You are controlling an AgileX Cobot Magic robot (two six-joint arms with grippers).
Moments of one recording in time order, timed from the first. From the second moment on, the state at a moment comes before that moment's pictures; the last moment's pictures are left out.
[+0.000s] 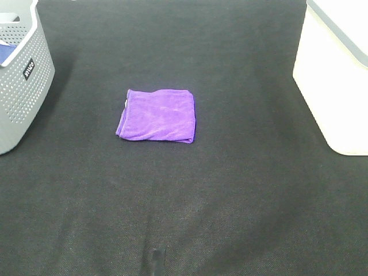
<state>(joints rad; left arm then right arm) 0.05 0.00 -0.51 -0.02 1.05 0.10 0.02 0.00 -0.50 0.04 1.05 -0.03</state>
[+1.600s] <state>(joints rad) 0.05 0.00 -0.51 -0.02 1.05 0.10 0.02 0.00 -0.50 0.04 1.05 -0.03</state>
